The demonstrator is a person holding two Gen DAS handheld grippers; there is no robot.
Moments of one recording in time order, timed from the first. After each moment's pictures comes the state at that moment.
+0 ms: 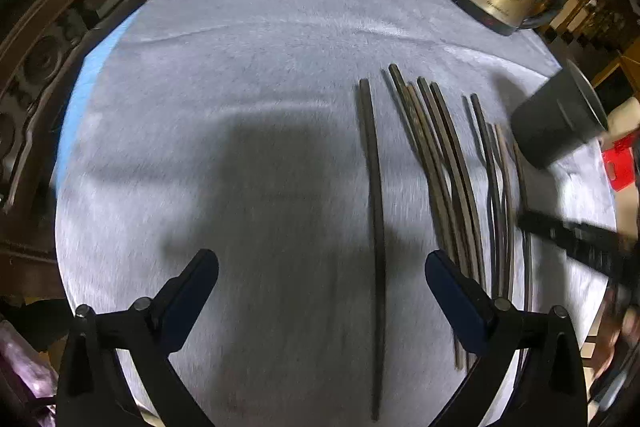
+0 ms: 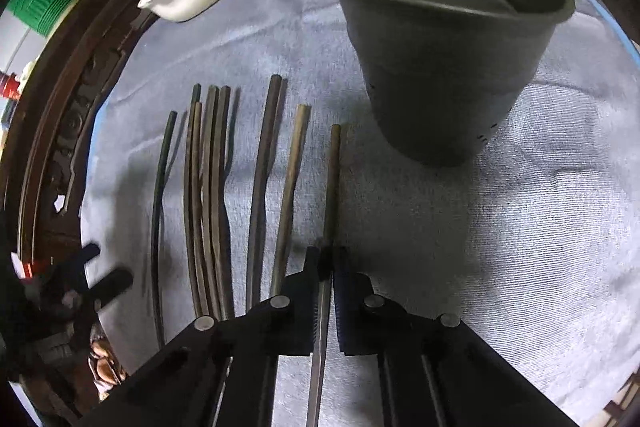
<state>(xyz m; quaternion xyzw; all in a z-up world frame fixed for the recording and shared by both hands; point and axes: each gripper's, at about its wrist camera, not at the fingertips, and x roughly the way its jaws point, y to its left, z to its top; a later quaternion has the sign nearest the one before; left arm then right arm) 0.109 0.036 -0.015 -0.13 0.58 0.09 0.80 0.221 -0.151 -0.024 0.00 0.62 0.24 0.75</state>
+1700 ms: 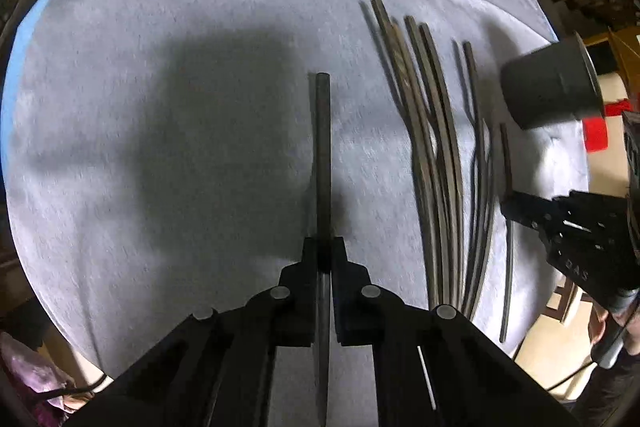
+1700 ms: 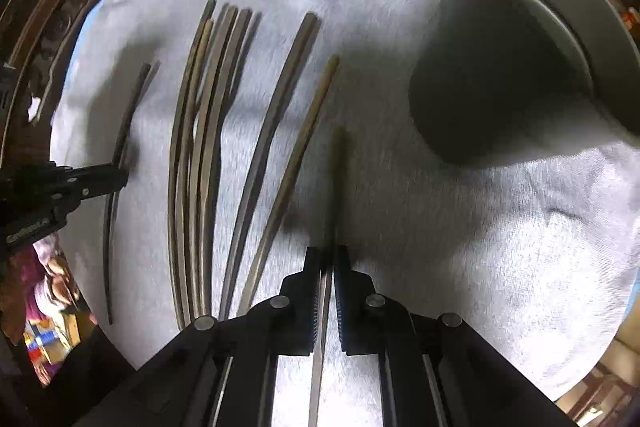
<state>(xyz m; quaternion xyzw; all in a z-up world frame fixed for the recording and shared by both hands) 0.139 0.043 -0.031 -0.18 0.68 0.00 0.71 0.236 -0.098 -0.020 -0.17 0.68 0.25 0.67</state>
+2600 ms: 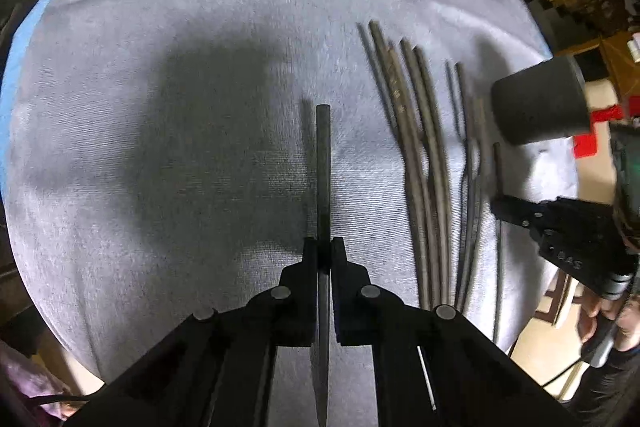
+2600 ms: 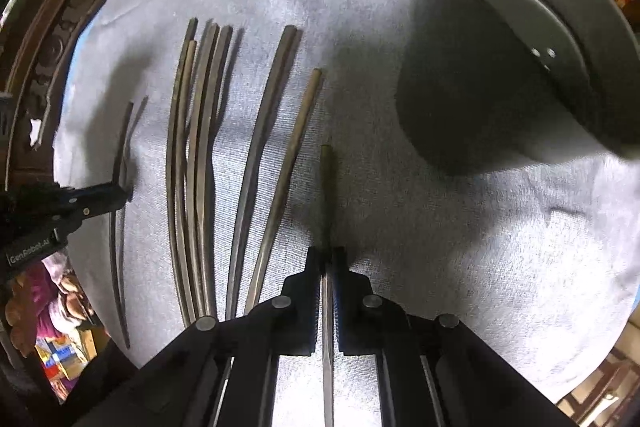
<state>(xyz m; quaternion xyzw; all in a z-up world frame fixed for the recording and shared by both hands) 0.160 0.061 -0.026 -0.20 0.66 -0.02 0.73 0.251 -0.108 -0.025 -0.11 0.68 0.24 0.68</state>
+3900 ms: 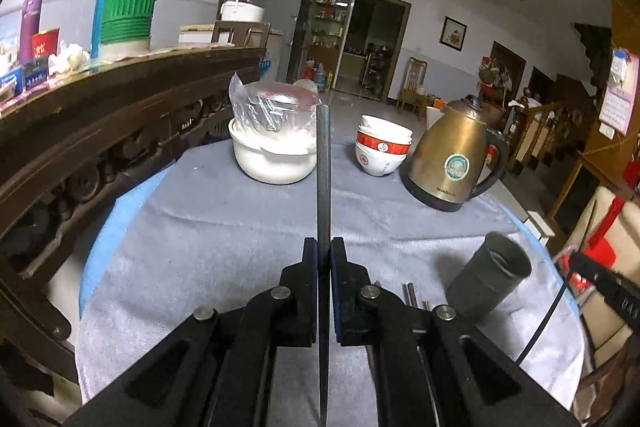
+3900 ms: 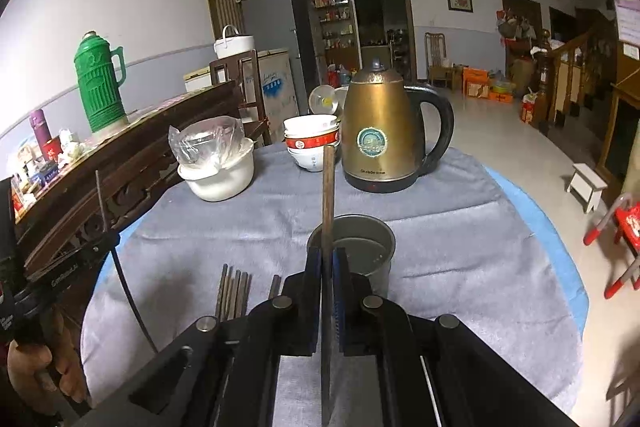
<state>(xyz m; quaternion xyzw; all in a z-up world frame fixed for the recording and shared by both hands) 0.100 0.048 0.081 -0.13 0.26 0.10 0.95 0.162 -0.187 0.122 0.00 0.29 0.19 0.94</state>
